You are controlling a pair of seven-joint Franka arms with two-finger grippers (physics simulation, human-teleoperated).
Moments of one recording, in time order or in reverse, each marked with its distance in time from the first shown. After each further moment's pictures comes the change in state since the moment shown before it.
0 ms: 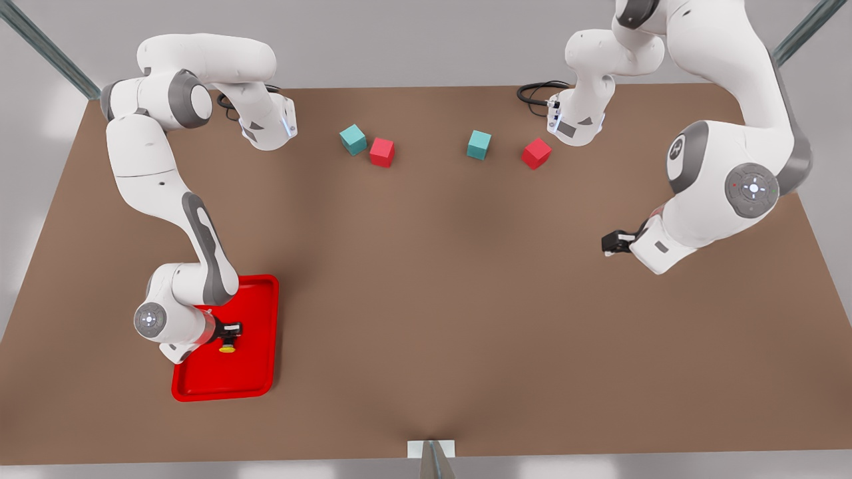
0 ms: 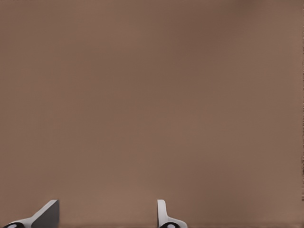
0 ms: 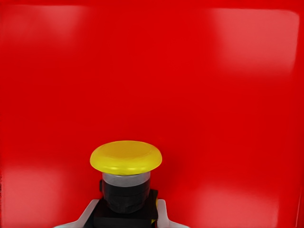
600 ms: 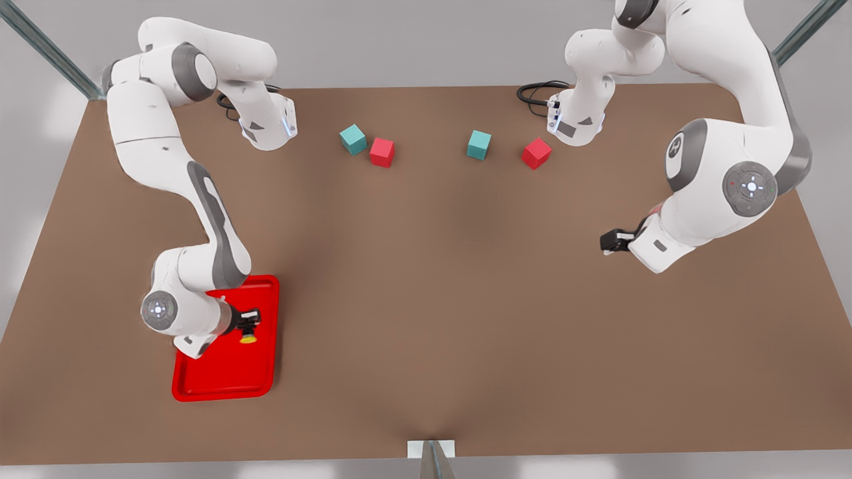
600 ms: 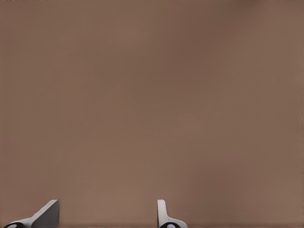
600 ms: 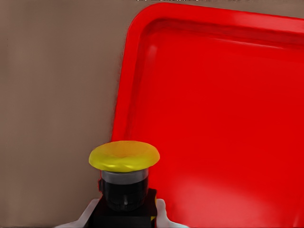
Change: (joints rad) left arm 0.000 0.001 0.000 0.006 0.002 -0.011 -0.017; right arm 0.079 -0.150 0.107 0.021 0.015 -0.215 0.027
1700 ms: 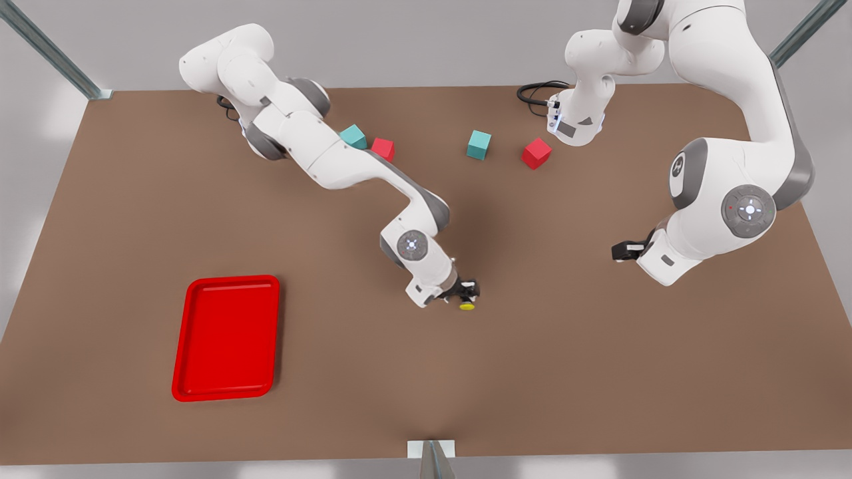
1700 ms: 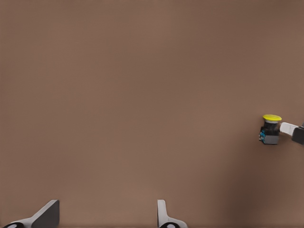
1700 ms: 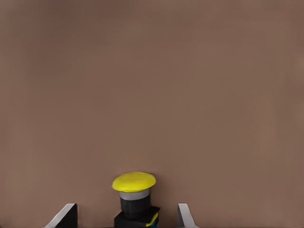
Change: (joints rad) left arm 0.024 0.029 0.008 -0.025 0.066 0.002 -0.016; right arm 0.682 0.438 0.005 0.597 0.054 0.334 0.884
